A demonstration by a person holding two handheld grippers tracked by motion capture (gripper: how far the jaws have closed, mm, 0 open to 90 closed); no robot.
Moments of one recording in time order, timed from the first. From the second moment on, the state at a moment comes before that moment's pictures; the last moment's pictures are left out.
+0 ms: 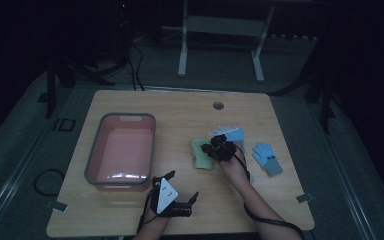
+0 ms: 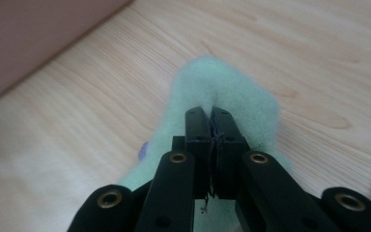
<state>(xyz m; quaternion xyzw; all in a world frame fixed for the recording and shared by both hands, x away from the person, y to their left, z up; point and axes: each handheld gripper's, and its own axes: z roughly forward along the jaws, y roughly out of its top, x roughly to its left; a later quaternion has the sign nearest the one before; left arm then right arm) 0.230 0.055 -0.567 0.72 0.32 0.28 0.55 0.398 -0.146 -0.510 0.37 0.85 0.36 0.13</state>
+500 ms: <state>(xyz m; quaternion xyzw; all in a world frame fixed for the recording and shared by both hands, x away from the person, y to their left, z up) 0.230 0.055 -0.566 0.72 0.32 0.28 0.55 0.318 -0.165 -0.465 0.34 0.84 0.39 0.14</state>
